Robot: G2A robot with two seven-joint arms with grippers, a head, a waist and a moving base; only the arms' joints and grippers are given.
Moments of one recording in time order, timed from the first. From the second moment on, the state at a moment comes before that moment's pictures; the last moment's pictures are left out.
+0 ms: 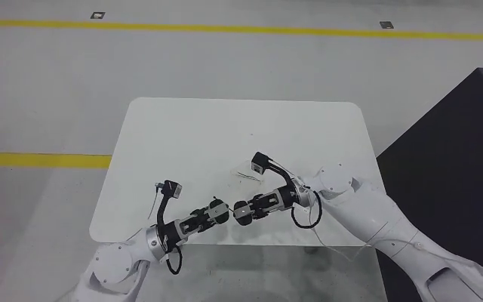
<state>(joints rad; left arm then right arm) 1.53 -1.14 -1.39 -1.89 -0.24 -0.24 -0.83 -0.71 -1.03 0.63 -1.37 0.68 -0.21 1.19</state>
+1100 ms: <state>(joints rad) 1.55 -1.13 -1.41 -1.89 -0.22 -0.24 -0.74 -0.73 -1.07 0.70 -1.36 0.63 -0.19 1.25</state>
